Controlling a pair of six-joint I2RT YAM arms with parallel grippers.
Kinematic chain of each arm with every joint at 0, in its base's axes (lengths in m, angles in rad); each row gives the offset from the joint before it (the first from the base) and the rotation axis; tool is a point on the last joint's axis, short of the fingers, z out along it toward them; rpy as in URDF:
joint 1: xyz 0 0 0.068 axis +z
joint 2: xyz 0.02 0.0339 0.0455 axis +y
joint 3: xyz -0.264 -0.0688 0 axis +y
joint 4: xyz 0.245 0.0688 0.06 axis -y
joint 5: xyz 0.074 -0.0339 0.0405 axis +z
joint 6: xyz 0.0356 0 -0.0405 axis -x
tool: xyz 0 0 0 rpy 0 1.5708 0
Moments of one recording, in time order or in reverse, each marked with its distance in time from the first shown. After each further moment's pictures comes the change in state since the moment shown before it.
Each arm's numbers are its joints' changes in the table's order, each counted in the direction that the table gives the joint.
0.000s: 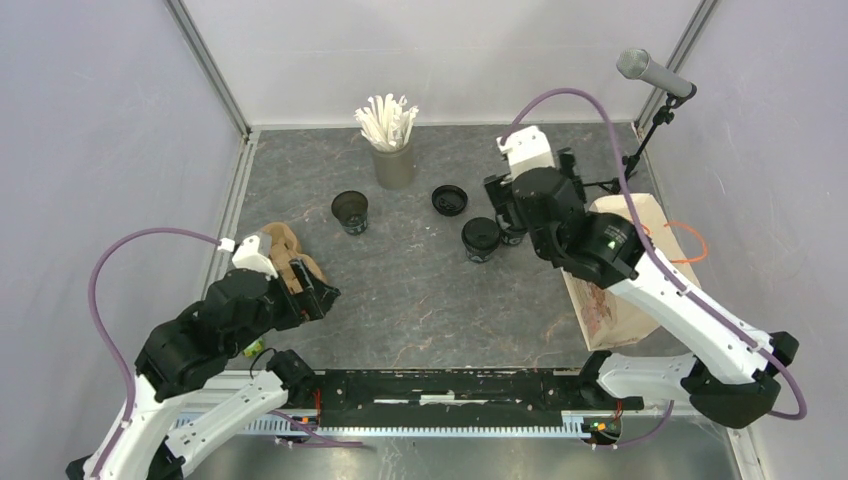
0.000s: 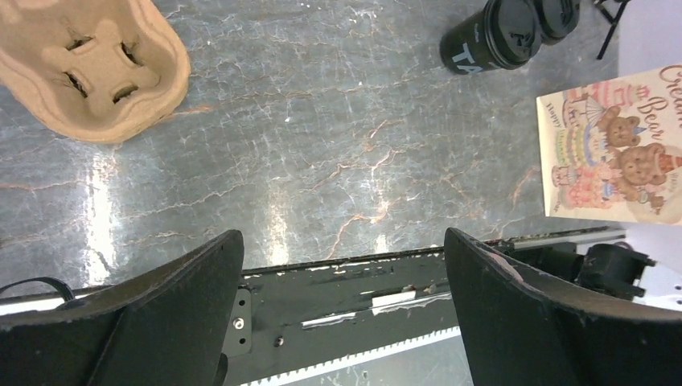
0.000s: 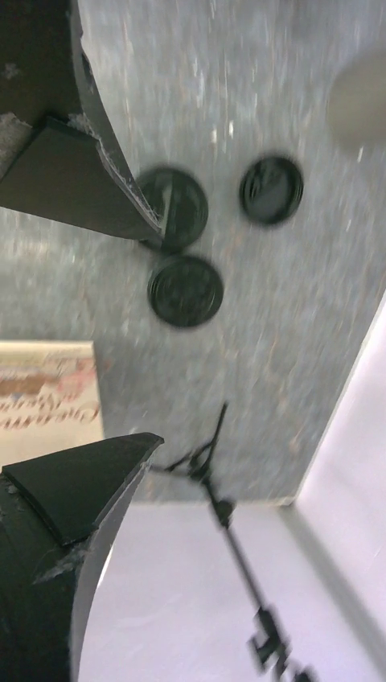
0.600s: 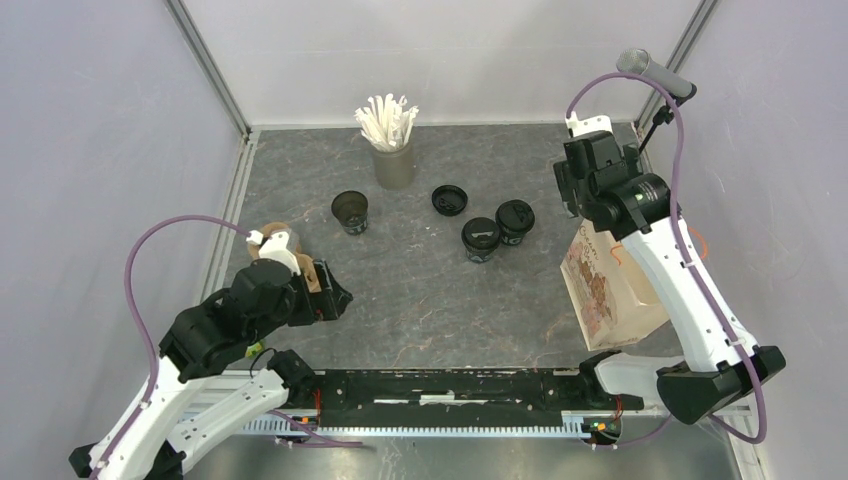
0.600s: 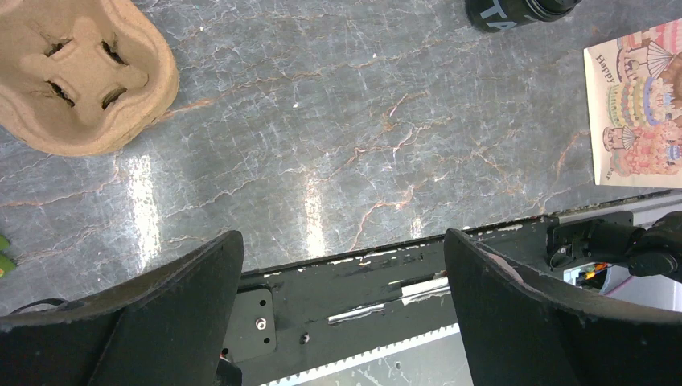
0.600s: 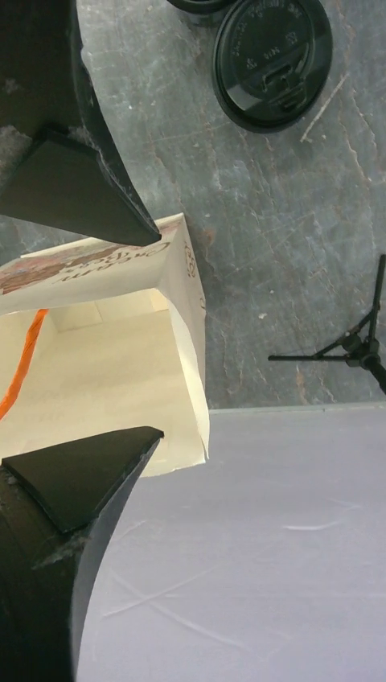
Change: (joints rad) left arm 0.000 0.081 0.061 0.050 -0.059 -0.113; right arm -0.514 0.082 -0.104 -0.376 0.088 -0.008
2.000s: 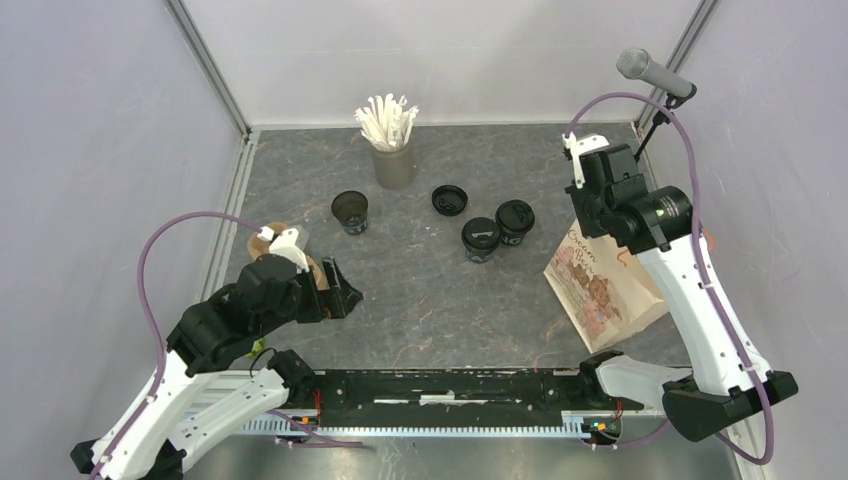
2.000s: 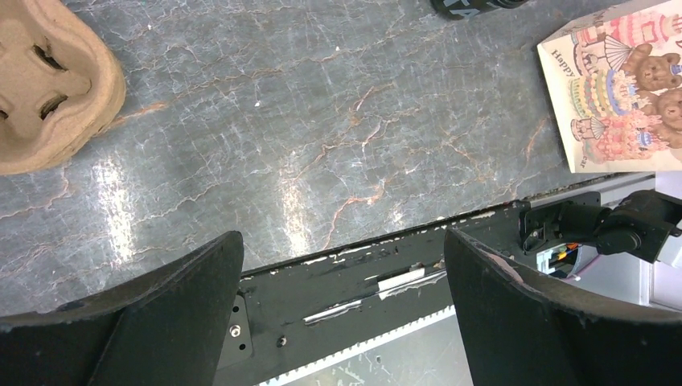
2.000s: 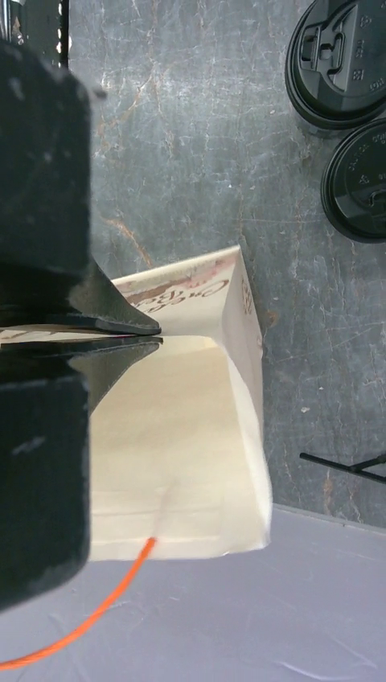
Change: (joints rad) left arm 0.000 0.023 0.022 0.072 -0.078 0.000; right arm -0.045 -0.079 0.023 -0.133 0.349 0.036
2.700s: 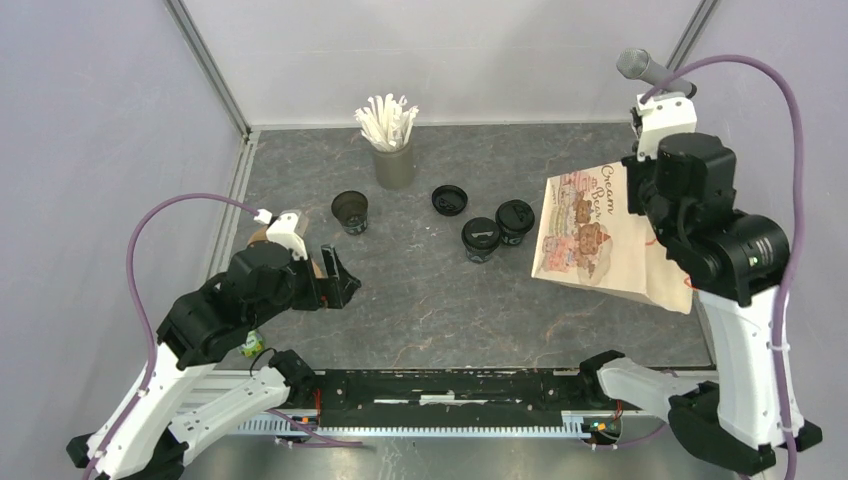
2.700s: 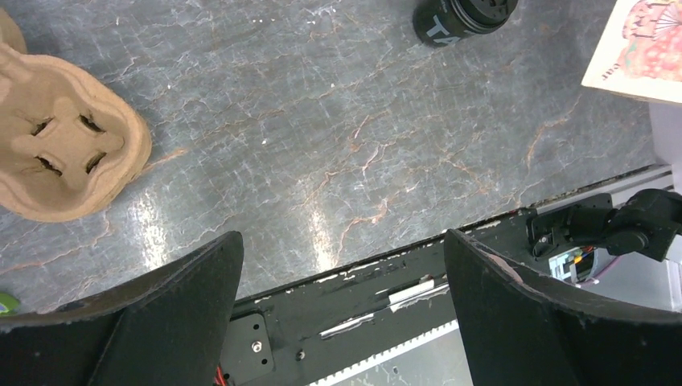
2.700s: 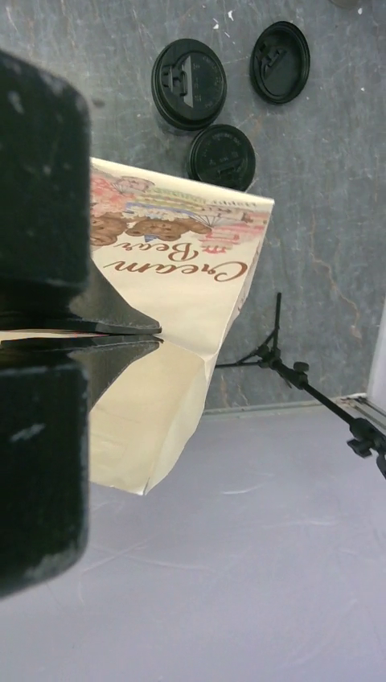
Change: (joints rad) left arm 0.000 0.079 -0.135 0.002 0.026 -0.111; right arm 0.000 -0.050 -0.362 0.002 -0.158 0.036
